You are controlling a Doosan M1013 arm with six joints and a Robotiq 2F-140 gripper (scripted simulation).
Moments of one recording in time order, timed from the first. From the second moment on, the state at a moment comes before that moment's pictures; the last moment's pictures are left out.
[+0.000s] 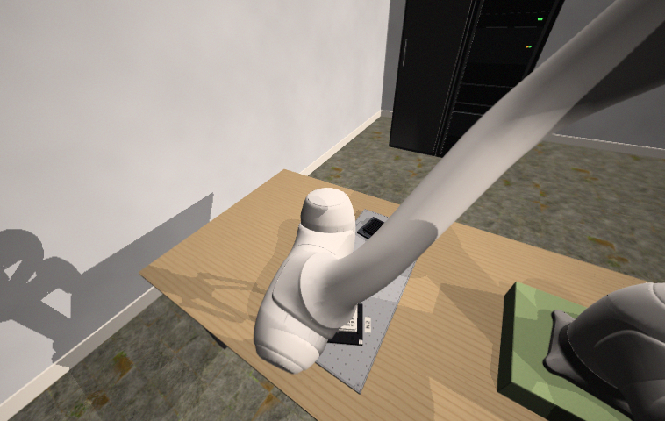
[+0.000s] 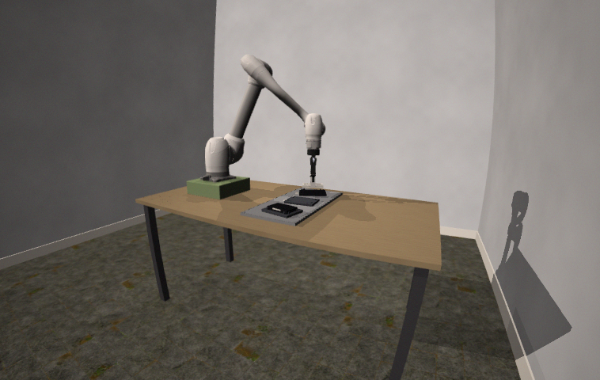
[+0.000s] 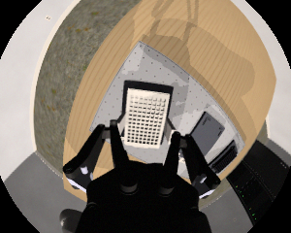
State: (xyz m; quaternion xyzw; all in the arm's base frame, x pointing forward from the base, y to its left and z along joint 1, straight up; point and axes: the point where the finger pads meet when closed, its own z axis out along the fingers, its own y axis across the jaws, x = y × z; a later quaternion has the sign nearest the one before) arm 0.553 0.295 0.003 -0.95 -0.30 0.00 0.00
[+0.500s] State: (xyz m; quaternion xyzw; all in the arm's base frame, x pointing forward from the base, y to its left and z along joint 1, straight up) arm 0.553 0.295 0.017 -0.95 -0.30 0.00 0.00
